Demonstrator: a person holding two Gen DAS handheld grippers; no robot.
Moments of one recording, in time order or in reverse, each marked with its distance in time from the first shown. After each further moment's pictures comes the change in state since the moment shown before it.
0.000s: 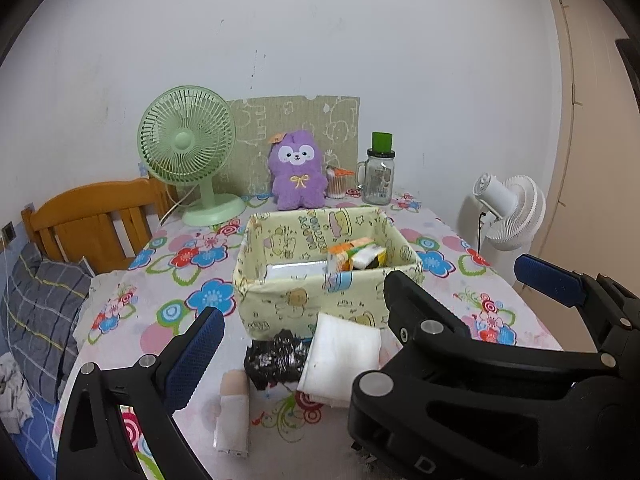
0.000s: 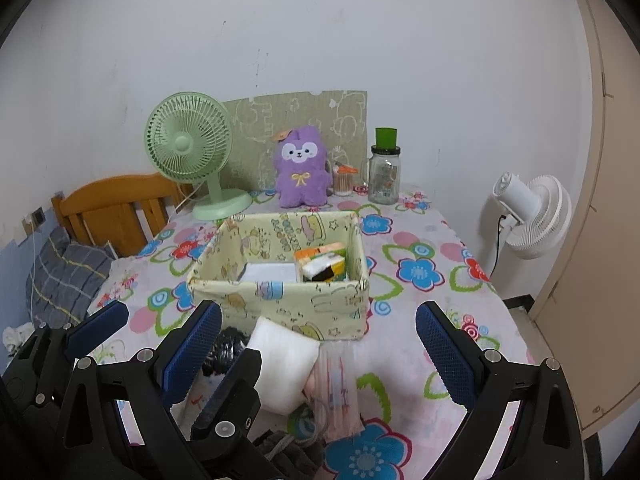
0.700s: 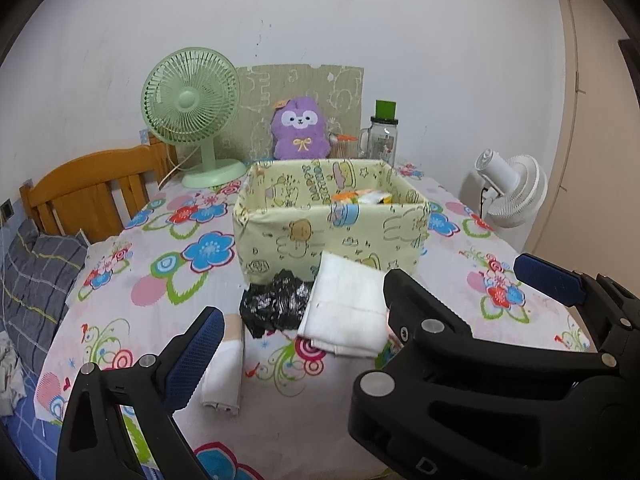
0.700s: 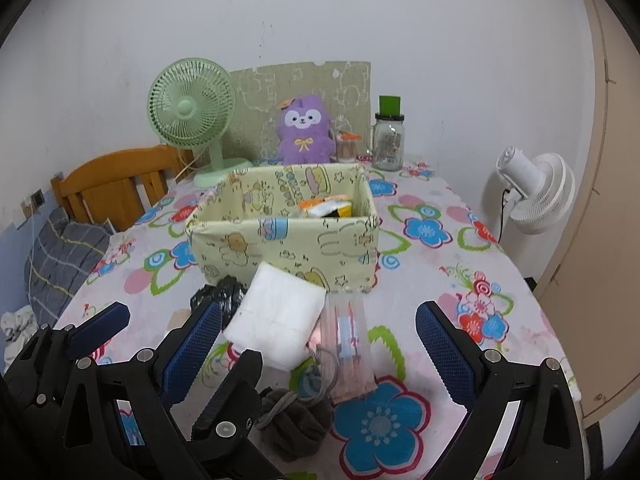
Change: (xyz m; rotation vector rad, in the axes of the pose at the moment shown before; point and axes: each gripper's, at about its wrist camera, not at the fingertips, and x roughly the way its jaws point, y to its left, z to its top) left arm 0.008 0.005 -0.045 -0.021 0.070 -0.006; right arm 0.012 0.007 -0.046 -0.005 0.067 0.002
